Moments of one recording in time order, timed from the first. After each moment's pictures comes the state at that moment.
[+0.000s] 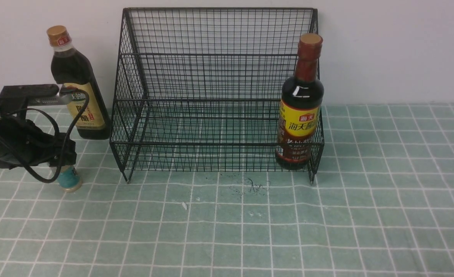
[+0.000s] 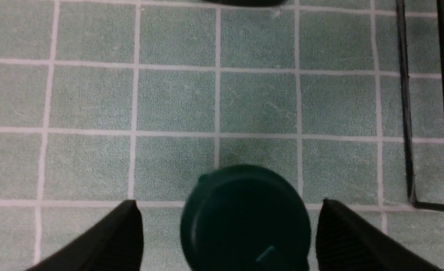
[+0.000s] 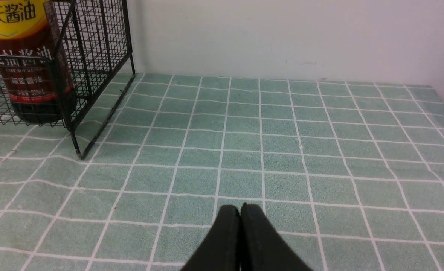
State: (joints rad) right arm -0.05 -0.01 0.02 0.17 0.38 -0.16; left arm 0.20 1.77 -1.09 -0.41 0.45 0.48
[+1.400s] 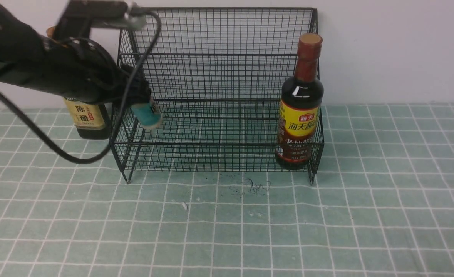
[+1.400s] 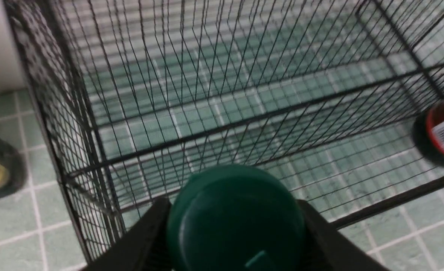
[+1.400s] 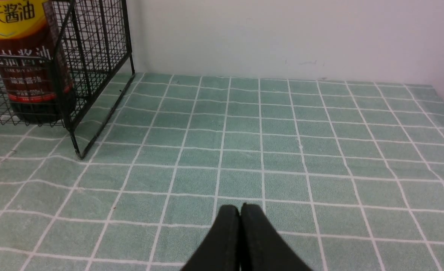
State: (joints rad) right arm -0.05 -0.01 0.02 0.17 0.38 -0.16; left arm -0.13 1.61 -1.27 -0.50 0.59 0.47
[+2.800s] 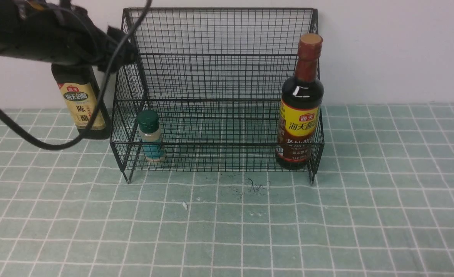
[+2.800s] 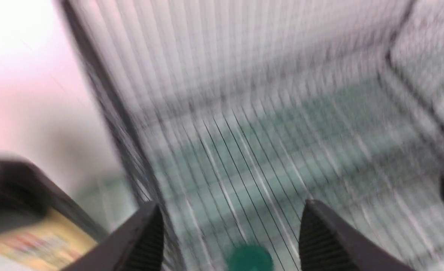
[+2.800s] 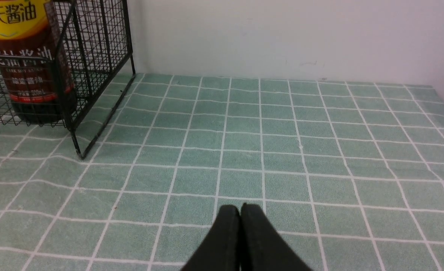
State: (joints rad) right arm -0.05 -0.01 0.02 0.17 0.38 -0.16; left arm -0.11 1.47 -1.34 -0.40 0.50 0.47
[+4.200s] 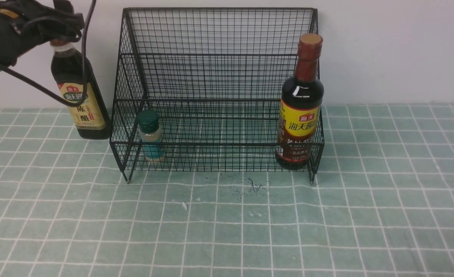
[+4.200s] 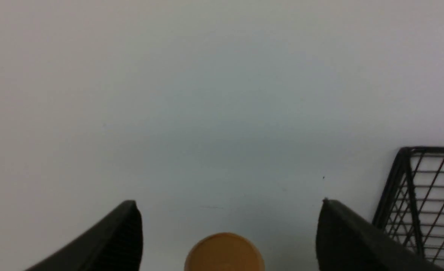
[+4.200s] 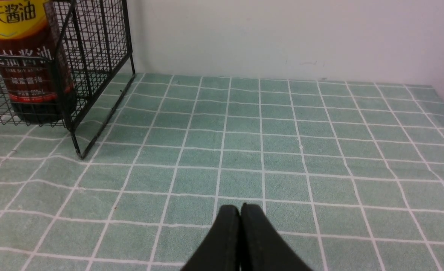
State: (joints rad) right arm -0.05 -0.01 0.02 0.17 0.38 -0.16; left arm 0.03 1.76 -1.34 -0.40 -0.14 0.37
